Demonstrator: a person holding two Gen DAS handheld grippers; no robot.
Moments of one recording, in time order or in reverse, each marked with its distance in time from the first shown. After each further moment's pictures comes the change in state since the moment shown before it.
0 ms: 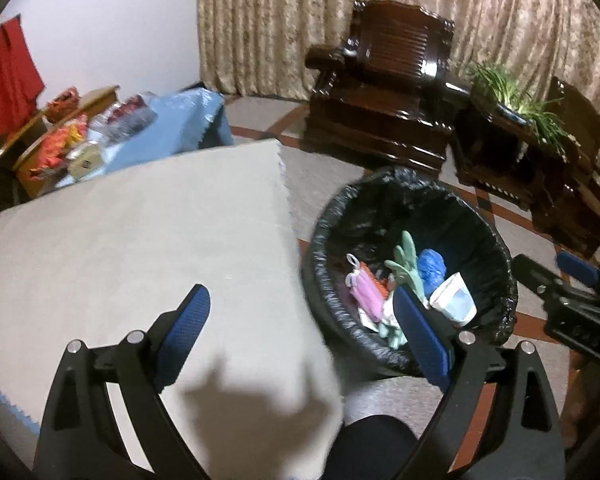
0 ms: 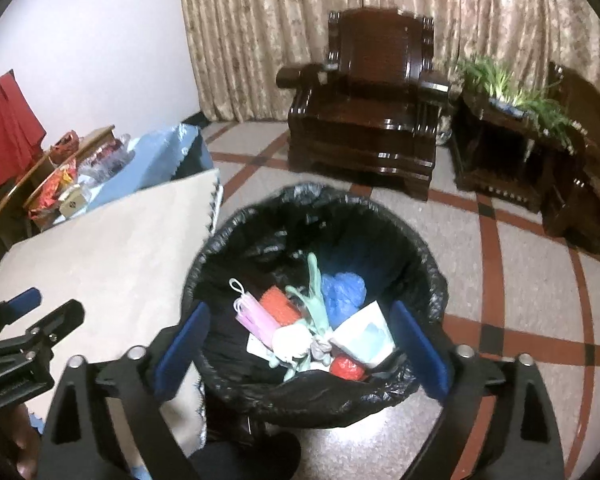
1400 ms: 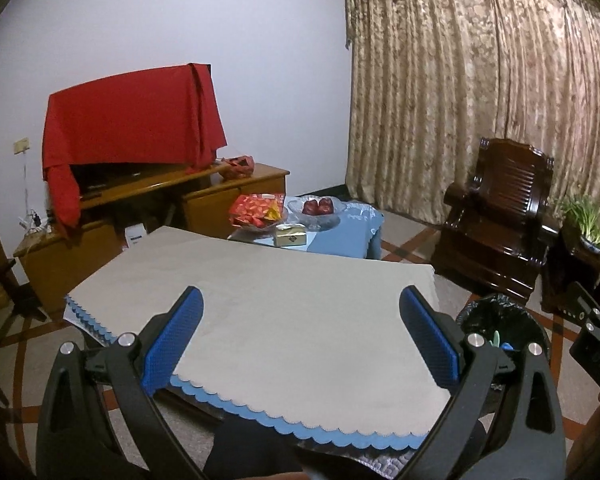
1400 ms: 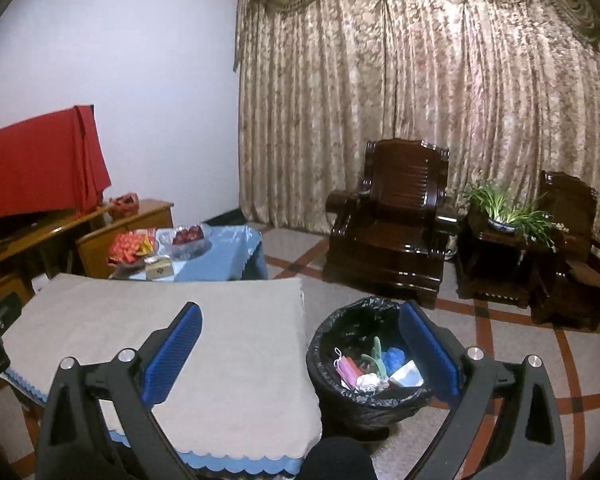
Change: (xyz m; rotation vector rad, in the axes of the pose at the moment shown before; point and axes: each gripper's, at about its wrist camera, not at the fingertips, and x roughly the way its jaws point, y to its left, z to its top) left arm -0.351 0.162 -0.080 -0.264 -0.397 0.393; right arm -0.281 0.189 -0.050 -0.110 -0.415 0.028
